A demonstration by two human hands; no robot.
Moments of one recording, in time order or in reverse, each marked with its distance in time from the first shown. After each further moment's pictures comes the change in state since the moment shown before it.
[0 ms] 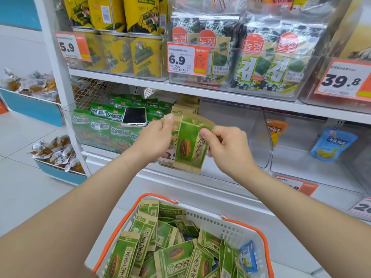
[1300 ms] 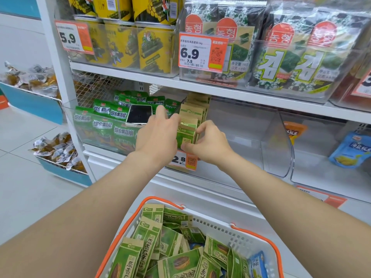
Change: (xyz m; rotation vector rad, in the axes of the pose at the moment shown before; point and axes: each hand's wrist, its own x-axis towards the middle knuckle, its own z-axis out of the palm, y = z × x) left_hand 0.029 -0.022 0.004 0.833 0.253 0.255; right_hand 0.061 0.024 0.082 0.033 -0.239 0.374
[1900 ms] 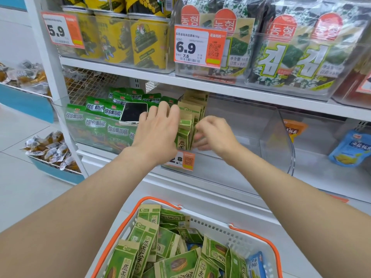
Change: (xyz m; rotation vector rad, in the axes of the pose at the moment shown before) left_hand 0.011 0.000 0.007 0.039 -0.001 0.154; right_hand 0.011 0.002 -0.021 0.266 -0.027 0.046
